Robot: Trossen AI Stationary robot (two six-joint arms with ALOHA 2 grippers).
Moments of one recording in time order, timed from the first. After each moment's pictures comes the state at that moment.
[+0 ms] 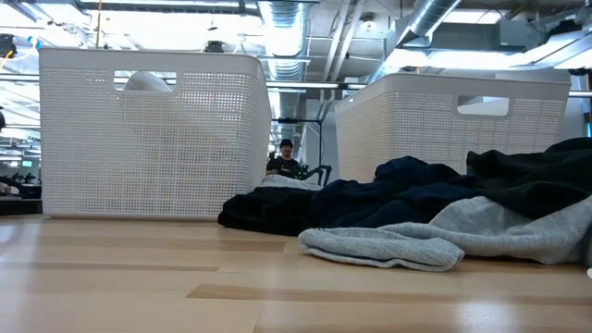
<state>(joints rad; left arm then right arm) 0.18 0.95 1.34 -0.87 0.33 0.18 0.96 1.85 1.66 -1.50 0.60 1.17</state>
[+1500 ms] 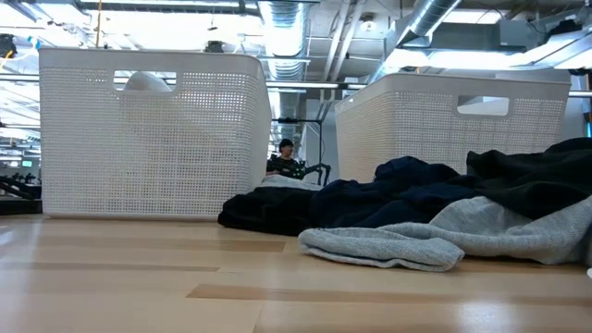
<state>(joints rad) -0.30 1.33 1.34 -0.62 0.25 0.22 1.02 1.85 1.28 -1.42 0.47 1.48</state>
